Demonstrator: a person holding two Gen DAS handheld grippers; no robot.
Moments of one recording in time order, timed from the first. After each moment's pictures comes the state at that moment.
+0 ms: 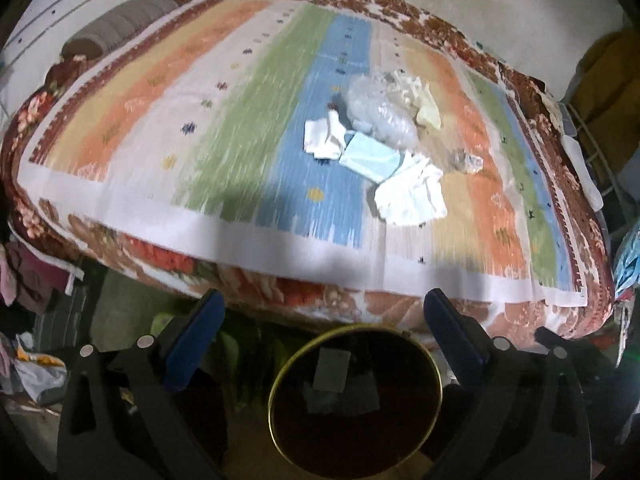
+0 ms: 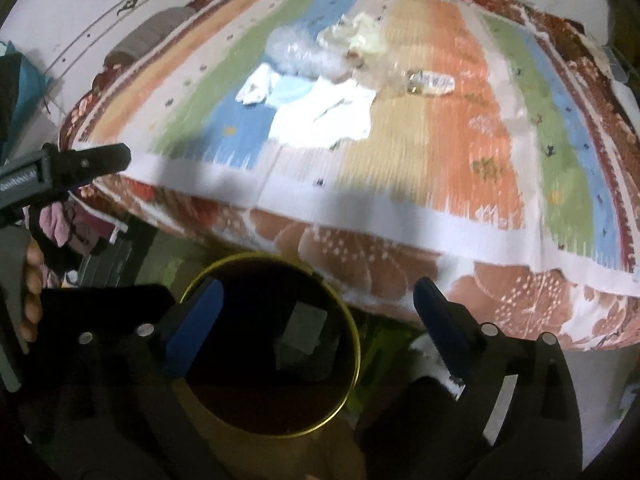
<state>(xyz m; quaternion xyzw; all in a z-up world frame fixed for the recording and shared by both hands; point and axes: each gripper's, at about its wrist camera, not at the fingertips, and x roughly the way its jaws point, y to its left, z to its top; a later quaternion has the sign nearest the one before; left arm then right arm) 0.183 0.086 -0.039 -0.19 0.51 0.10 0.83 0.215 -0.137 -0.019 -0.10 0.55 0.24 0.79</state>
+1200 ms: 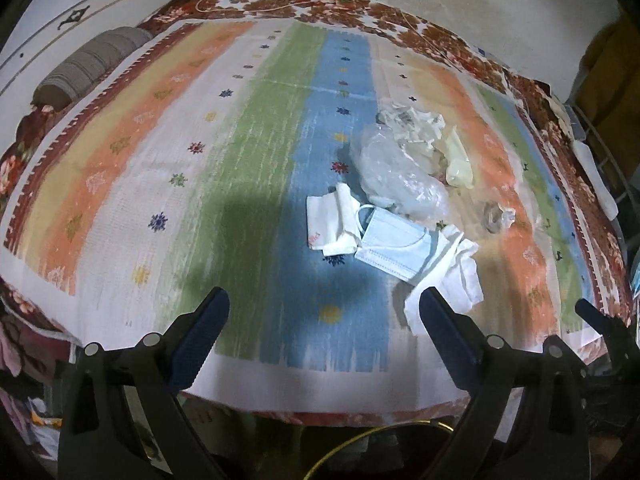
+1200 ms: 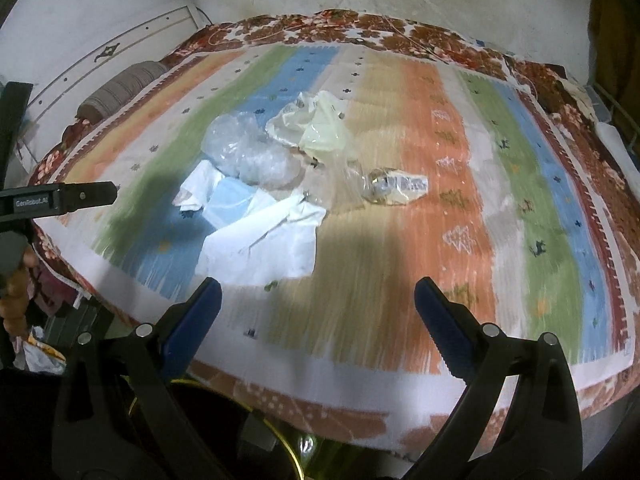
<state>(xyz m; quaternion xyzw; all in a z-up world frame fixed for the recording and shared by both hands) 0.294 0.132 -0.058 -0.16 0.49 0.09 0.85 0.324 -0.121 -0.030 -0.09 0.46 0.22 0.86</state>
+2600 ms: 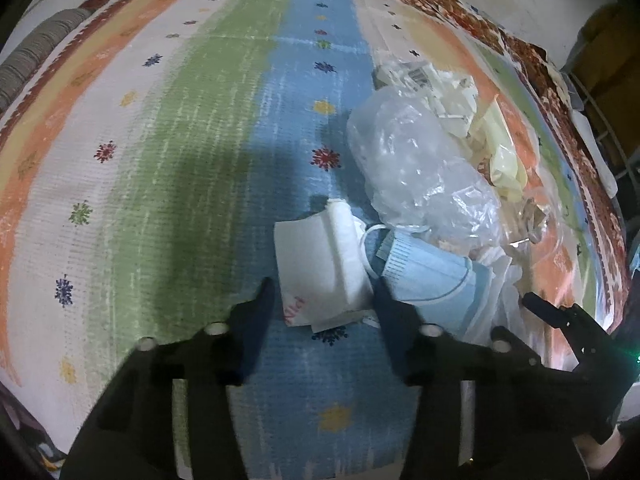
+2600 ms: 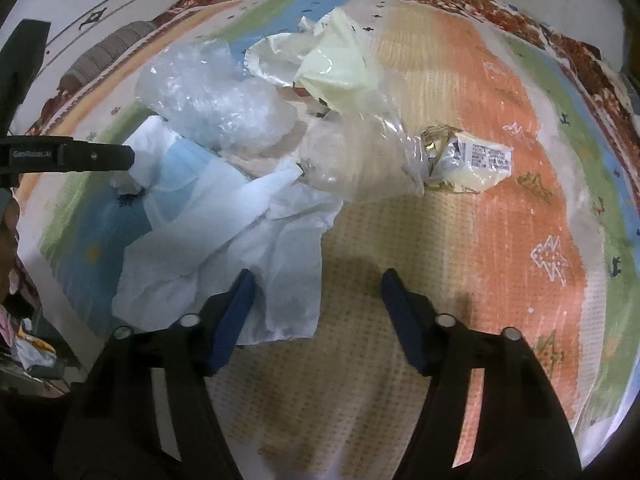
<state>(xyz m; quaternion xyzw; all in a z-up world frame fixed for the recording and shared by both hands) 0.389 0.150 -0.136 -0.15 0.56 0.02 0.82 0.394 -0.075 -0.132 -0.11 0.51 0.24 0.82</state>
